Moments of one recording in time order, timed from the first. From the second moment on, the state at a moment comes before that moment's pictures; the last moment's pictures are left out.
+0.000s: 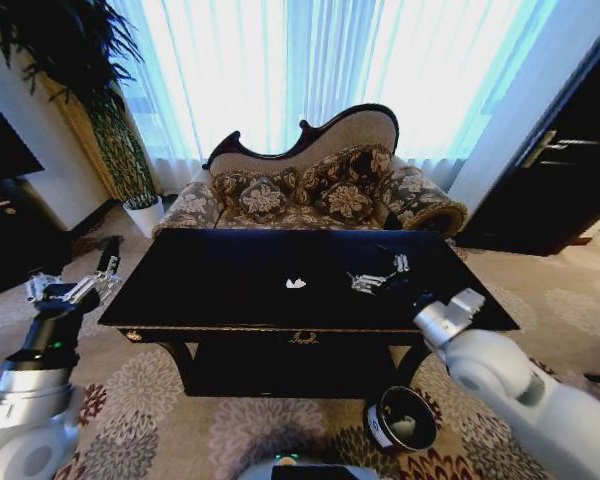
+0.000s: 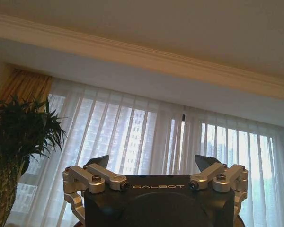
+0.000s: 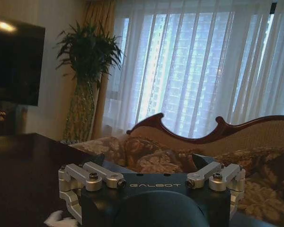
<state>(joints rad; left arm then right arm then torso) 1.63 -1.38 -1.17 -2.50 -0.85 0.01 0.26 -1.17 0.49 0.42 2.26 0.85 -0.14 0.15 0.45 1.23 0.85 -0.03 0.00</state>
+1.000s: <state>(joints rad) 1.61 -1.34 -1.15 -2.50 -0.82 0.02 0.26 -0.54 0.53 -0.39 2.16 0.80 -0.19 0.13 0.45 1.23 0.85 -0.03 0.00</state>
